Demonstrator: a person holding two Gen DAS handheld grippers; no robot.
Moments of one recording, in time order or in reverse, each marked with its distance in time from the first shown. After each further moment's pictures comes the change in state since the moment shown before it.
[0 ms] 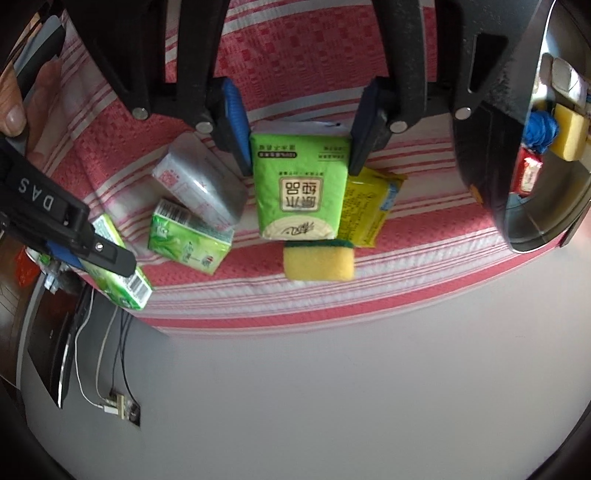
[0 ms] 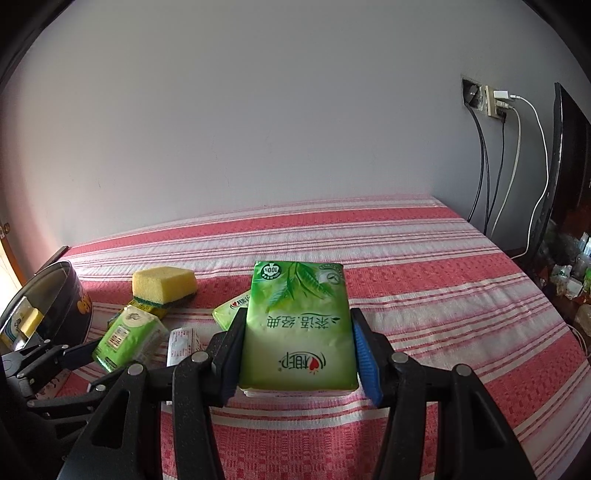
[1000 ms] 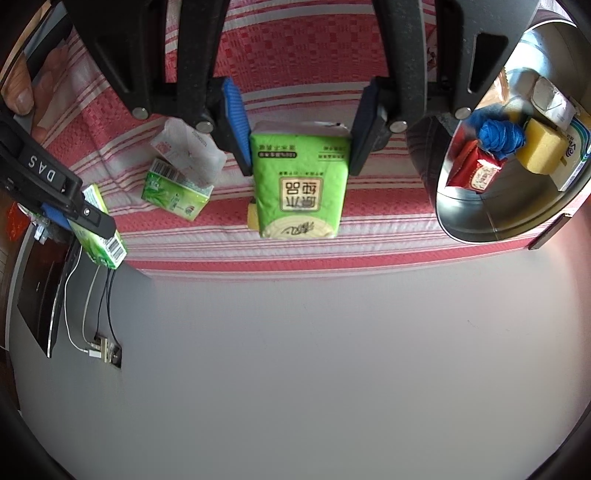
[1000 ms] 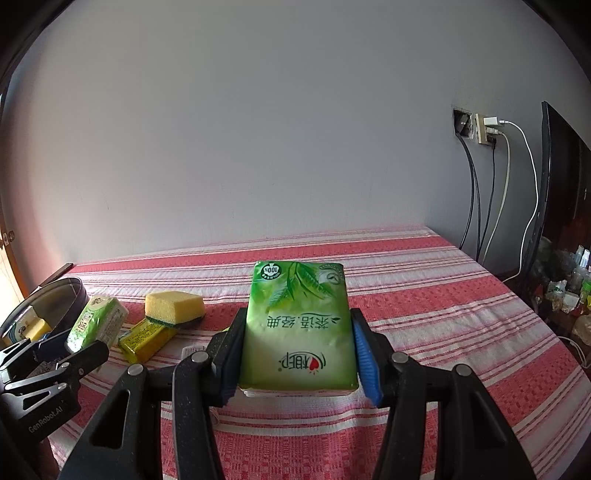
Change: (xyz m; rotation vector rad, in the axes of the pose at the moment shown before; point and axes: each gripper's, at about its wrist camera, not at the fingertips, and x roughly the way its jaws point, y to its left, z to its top) left arm -0.038 0.030 -0.009 -0.101 -0.202 0.055; right arm -0.021 0.000 -0.002 -0.011 -0.131 -0.004
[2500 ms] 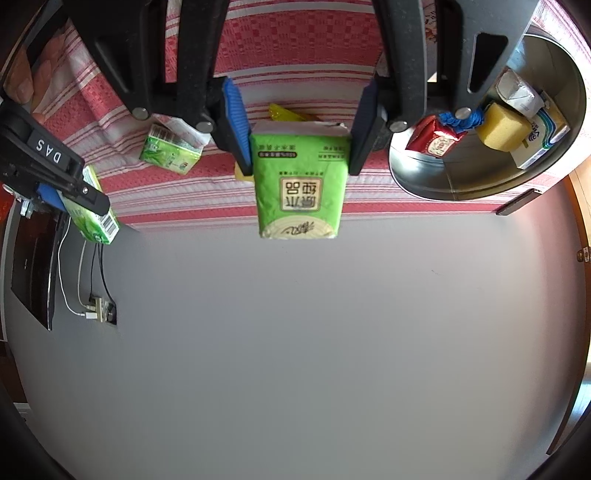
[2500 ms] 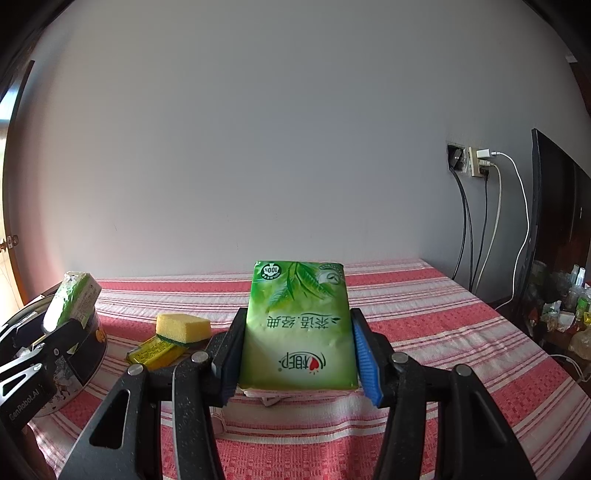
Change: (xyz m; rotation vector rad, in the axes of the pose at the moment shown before) left arm -0.042 0.004 -0.004 -0.010 -0.241 0.095; right arm -0.023 0.011 -0.001 -0.026 -0.143 -0.014
